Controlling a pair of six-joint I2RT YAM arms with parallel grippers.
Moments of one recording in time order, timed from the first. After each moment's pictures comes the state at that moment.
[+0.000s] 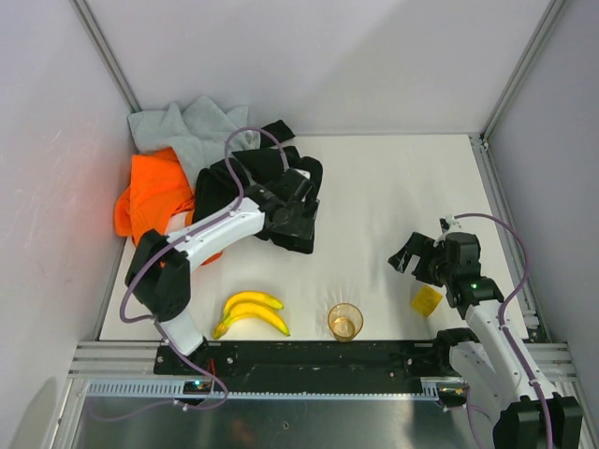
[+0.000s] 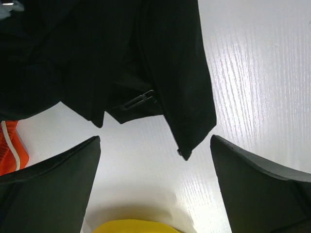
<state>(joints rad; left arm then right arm) -0.69 1.68 1.35 -0.71 -0.24 -0.37 0.11 0.73 0.44 -0.40 -0.25 0.52</state>
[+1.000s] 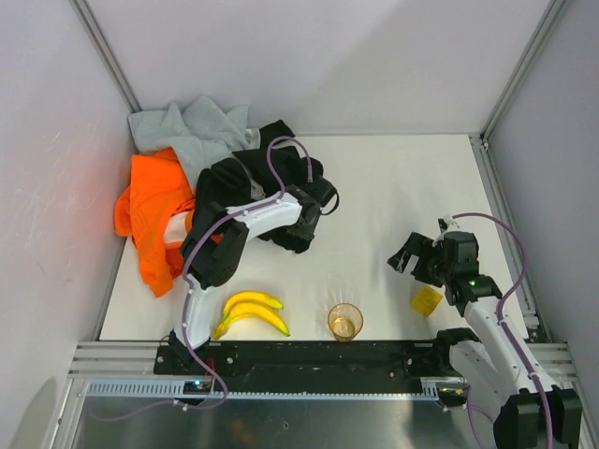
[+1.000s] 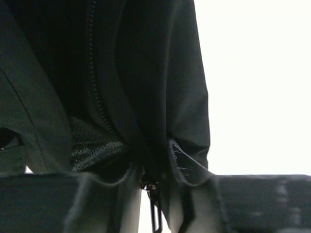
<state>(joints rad) -0.72 2.10 1.55 -0.70 -0.31 -0.32 0.11 0.76 0.44 -0.39 -0.25 0.52</state>
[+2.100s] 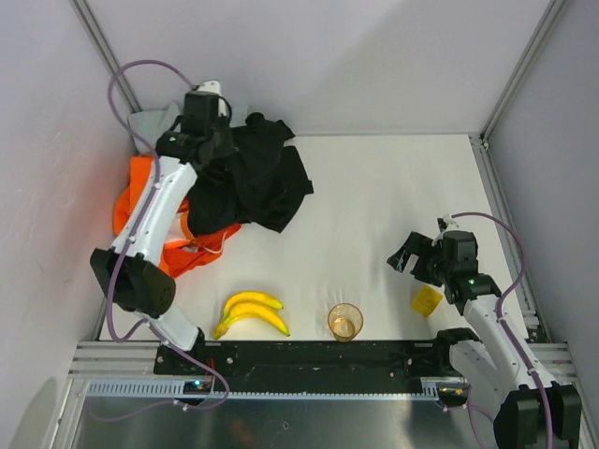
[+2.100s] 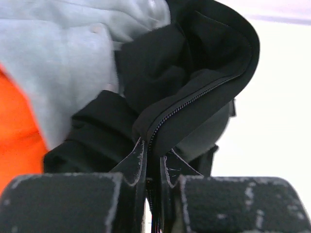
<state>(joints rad) -0.28 1.67 1.78 -0.73 -0.18 -0.25 0.11 0.78 0.44 -0.38 -0.25 0.52</state>
